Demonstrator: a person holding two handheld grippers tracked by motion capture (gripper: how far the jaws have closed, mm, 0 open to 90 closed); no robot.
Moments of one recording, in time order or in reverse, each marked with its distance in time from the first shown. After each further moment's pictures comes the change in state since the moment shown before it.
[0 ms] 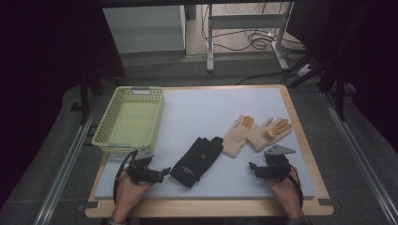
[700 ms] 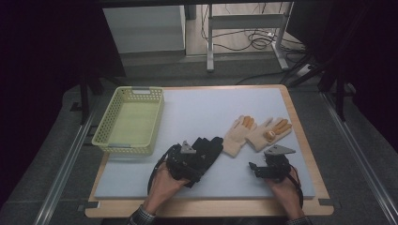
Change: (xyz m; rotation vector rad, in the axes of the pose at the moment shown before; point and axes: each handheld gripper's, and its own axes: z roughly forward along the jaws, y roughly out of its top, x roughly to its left) left arm -0.072 0.058 0.072 0.134 -0.004 0.141; right arm 0.000 0.000 0.000 -0.001 0.000 0.001
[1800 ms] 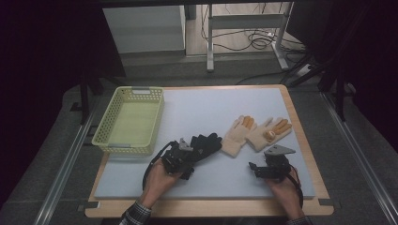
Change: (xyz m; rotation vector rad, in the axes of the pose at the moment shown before) left arm 0.023 0.007 -0.020 0.047 -0.011 0.003; right arm 0.000 0.000 0.000 -0.002 0.000 0.000
